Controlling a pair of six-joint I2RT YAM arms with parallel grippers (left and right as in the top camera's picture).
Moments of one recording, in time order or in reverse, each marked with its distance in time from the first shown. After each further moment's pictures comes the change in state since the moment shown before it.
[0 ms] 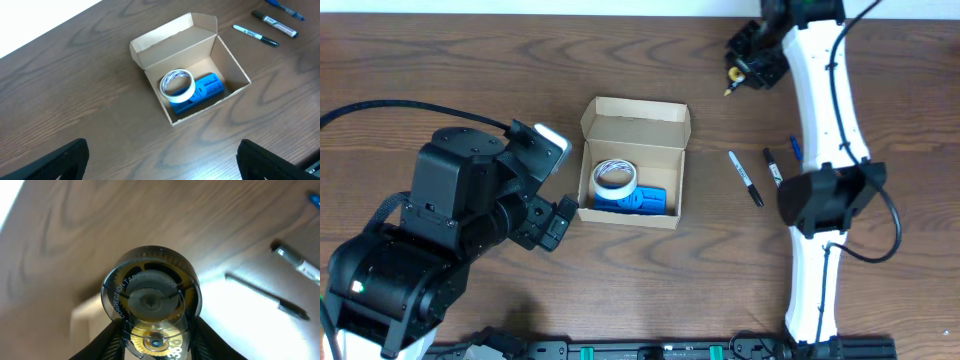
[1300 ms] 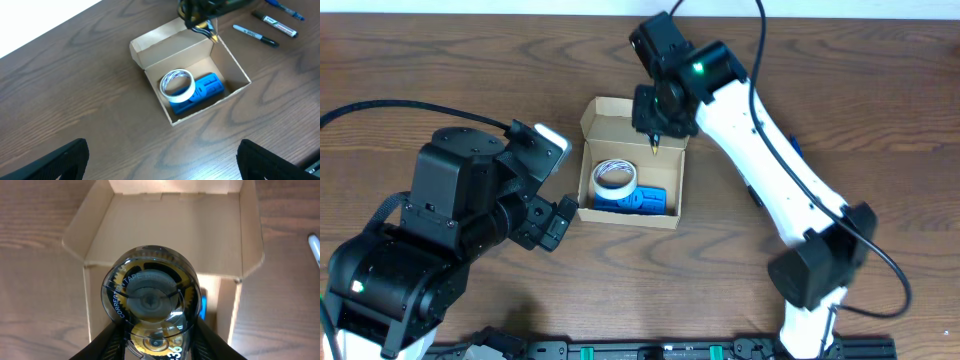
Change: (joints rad) left arm 0.000 0.000 0.000 0.000 0.000 0.000; right arm 0.403 -0.391 -0.632 0.311 0.056 -0.224
